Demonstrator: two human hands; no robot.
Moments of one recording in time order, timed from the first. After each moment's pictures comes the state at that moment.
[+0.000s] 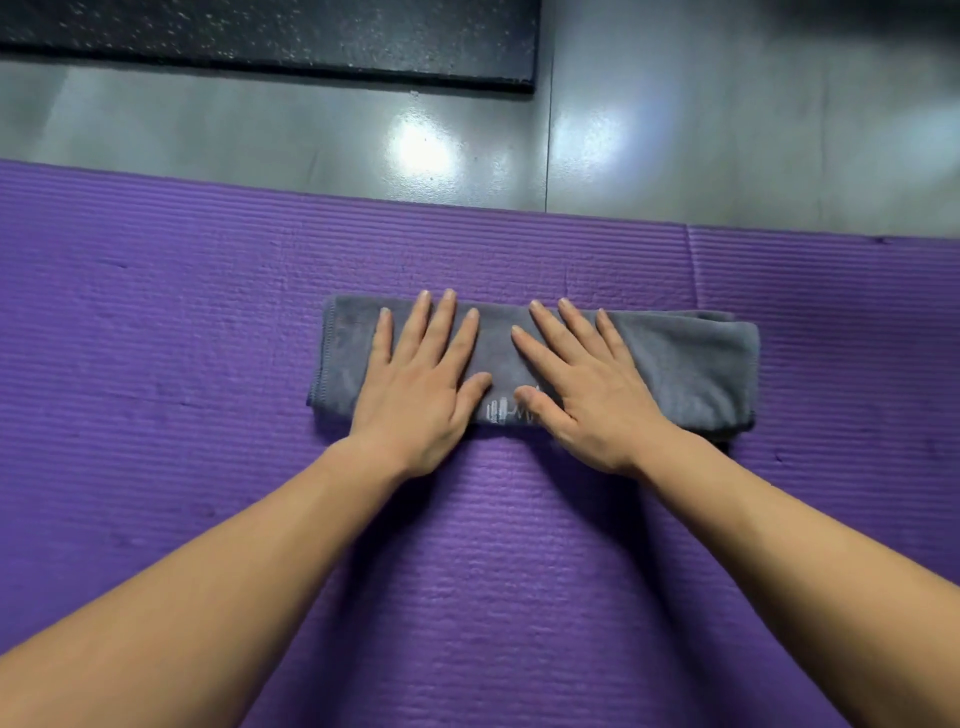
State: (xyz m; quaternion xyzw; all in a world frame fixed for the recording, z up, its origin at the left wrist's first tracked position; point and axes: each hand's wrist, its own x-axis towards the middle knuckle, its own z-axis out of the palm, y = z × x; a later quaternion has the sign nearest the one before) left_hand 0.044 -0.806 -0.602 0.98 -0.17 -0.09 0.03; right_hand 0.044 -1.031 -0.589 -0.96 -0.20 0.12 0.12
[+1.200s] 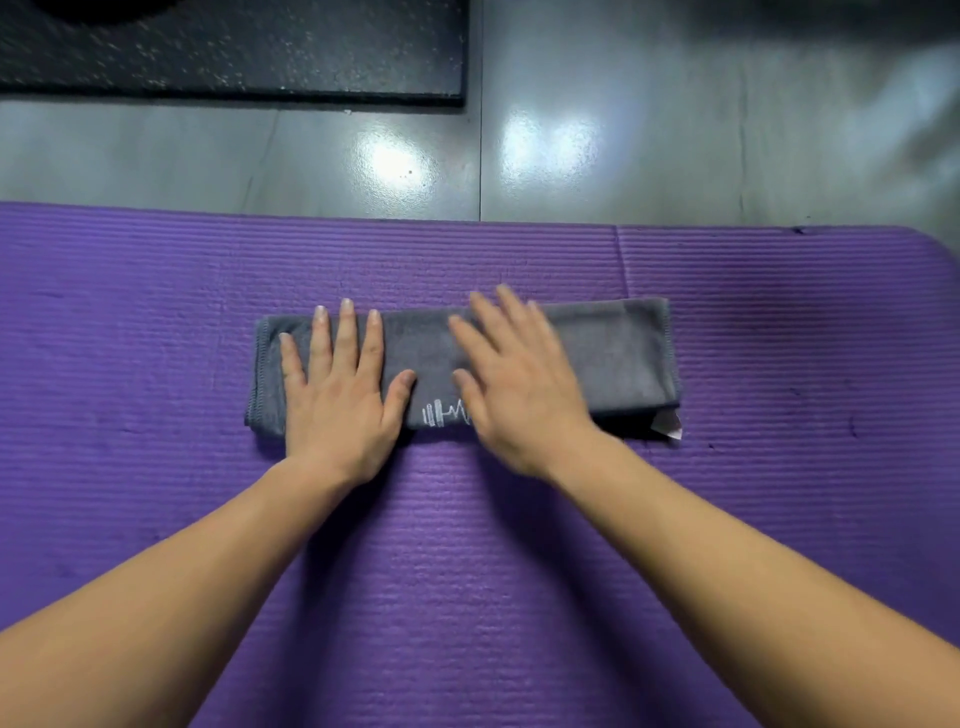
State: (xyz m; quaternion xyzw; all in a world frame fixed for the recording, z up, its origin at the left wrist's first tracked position) left_hand 0.041 -0.815 -0.598 1.00 -0.06 -0.08 0.00; right_hand 0.036 -1.023 -0.573 -0.98 -0.14 0.01 0.13
